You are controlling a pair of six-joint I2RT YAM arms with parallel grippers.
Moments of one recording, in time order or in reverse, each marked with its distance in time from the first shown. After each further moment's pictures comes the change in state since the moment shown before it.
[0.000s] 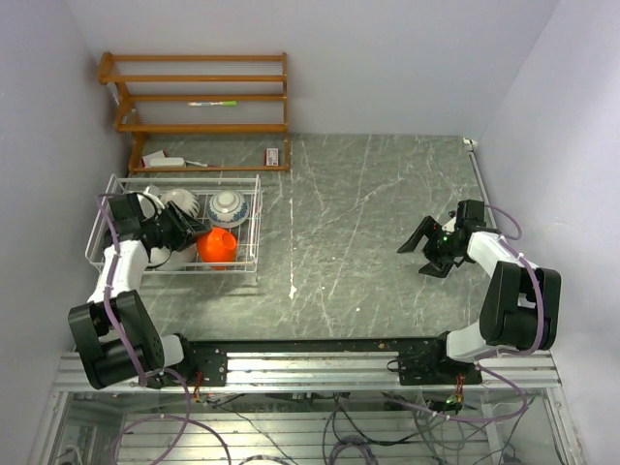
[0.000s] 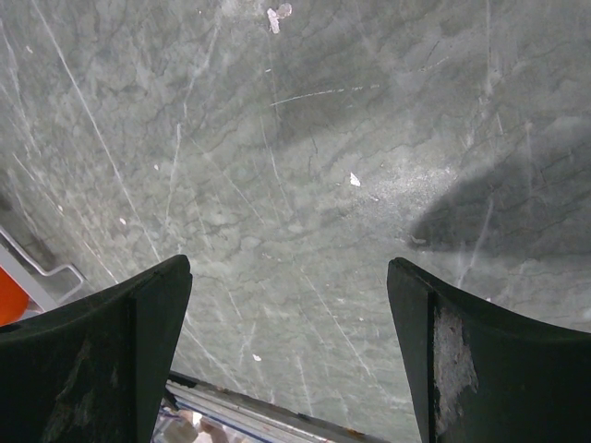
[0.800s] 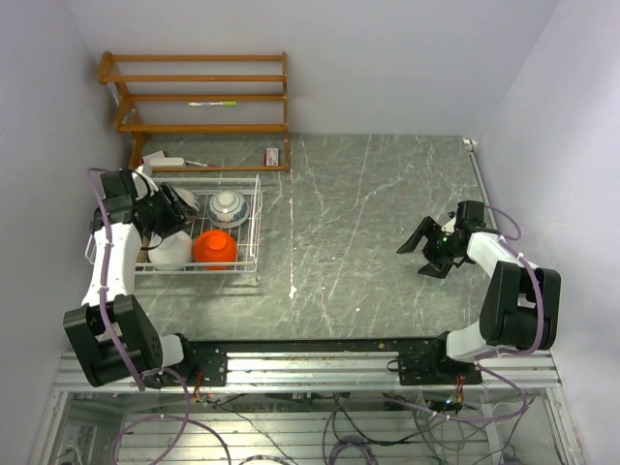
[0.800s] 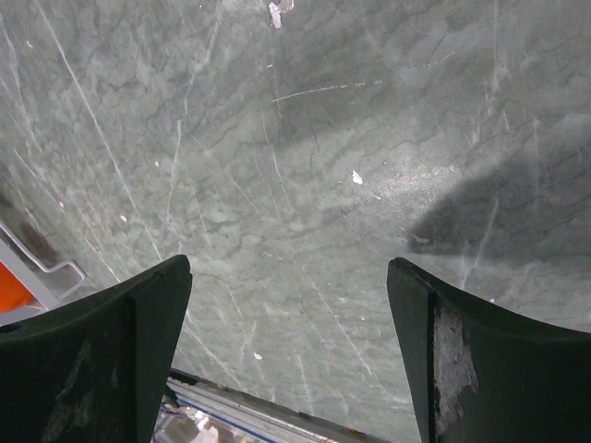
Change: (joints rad) left arm -0.021 0.014 0.236 -0.234 -0.183 0.098; right arm 0.000 0.000 -0.007 0.006 -0.011 0.000
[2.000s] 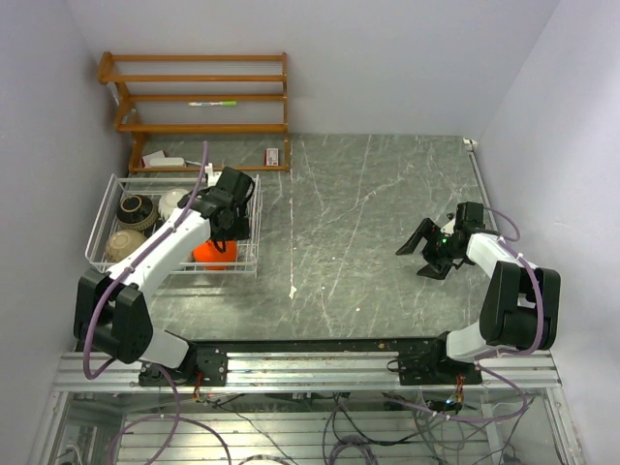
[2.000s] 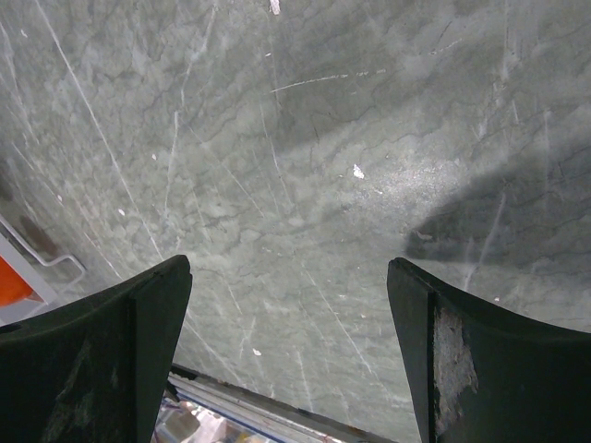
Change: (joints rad) left arm -0.741 0.122 0.177 -0.307 -0.949 -0.081; right arm 0.000 0.000 -0.012 0.003 -0.014 -0.004
